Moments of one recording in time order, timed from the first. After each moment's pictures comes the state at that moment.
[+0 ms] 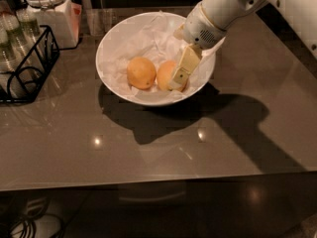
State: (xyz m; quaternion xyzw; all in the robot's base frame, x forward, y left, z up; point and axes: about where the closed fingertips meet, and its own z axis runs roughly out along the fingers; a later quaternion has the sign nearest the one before) arm 0.609 -0.055 0.914 -0.64 0.71 0.15 0.27
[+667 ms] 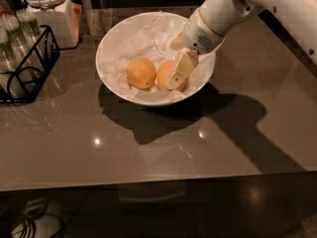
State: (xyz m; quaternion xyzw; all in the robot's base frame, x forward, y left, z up) arm 0.609 -0.054 0.900 -0.63 0.71 0.15 0.26
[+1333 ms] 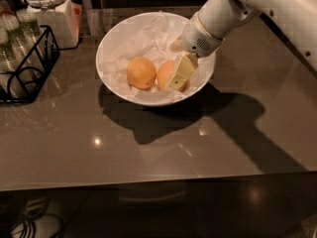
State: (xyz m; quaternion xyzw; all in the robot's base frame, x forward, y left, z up) arm 0.608 -0.049 0.892 -0.63 0.71 0.17 0.25
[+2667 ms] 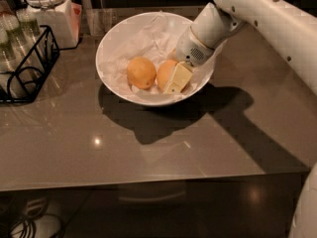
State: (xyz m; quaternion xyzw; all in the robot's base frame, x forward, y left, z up) arm 0.606 -0.038 0.858 -0.63 0.72 0.20 0.22
